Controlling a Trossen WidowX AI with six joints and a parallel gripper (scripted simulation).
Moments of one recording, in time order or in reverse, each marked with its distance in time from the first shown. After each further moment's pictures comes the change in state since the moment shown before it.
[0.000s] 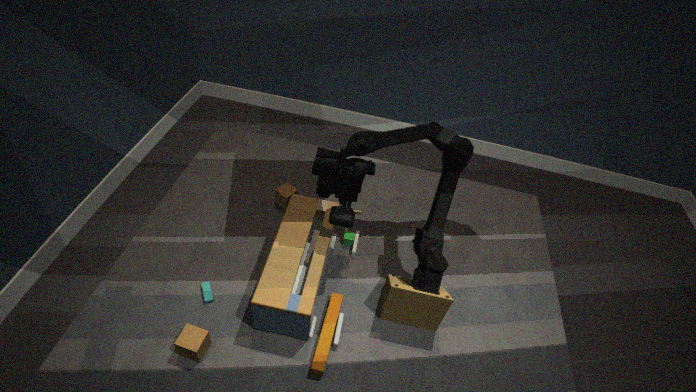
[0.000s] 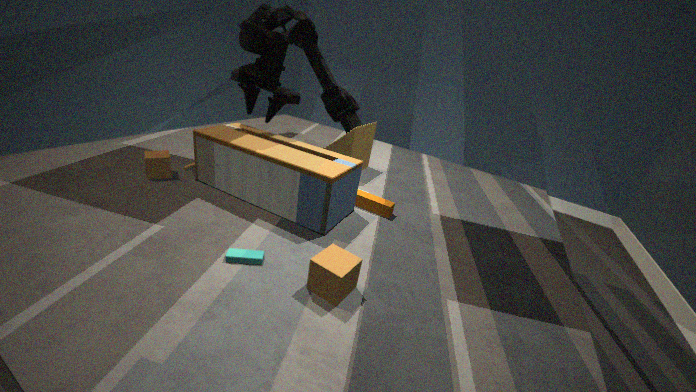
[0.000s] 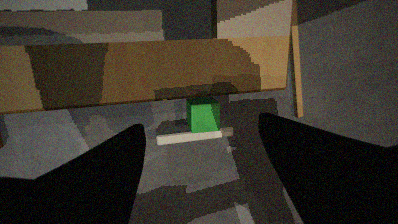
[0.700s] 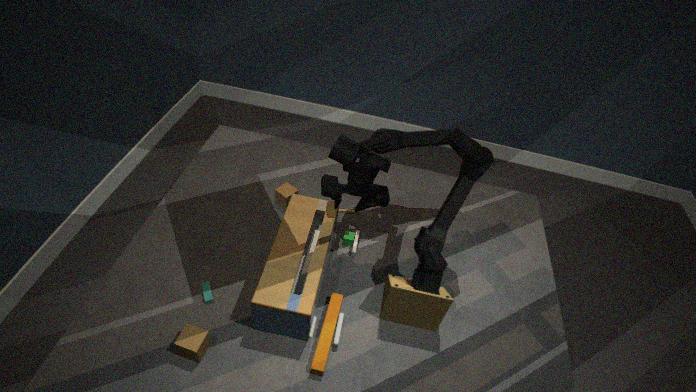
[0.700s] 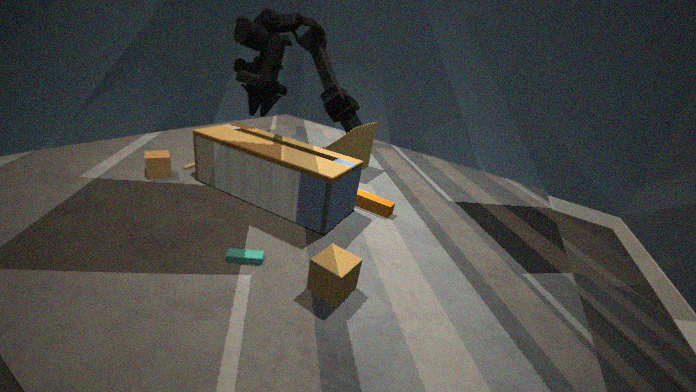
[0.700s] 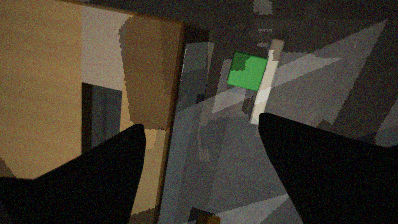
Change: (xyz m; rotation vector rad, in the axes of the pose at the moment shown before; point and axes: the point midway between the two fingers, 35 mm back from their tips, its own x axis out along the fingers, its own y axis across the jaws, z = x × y) arm 0.000 -0.018 -0.017 1.378 -0.031 0.157
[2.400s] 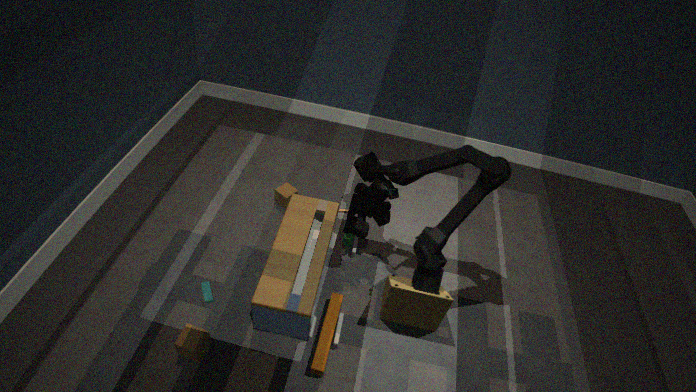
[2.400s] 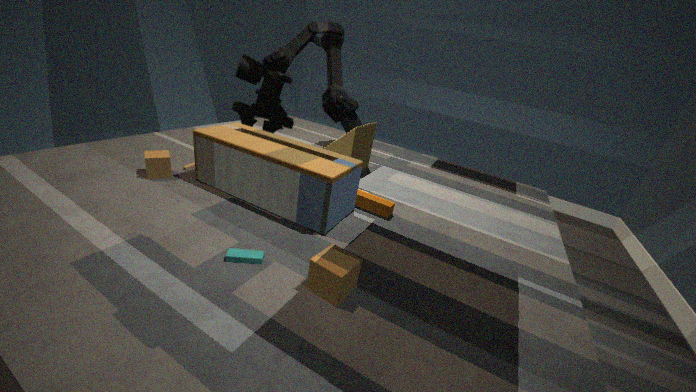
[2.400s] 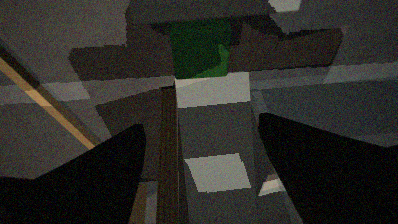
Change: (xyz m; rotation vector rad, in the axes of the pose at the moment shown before) arm 0.080 -0.039 0.009 1.827 0.175 0.147
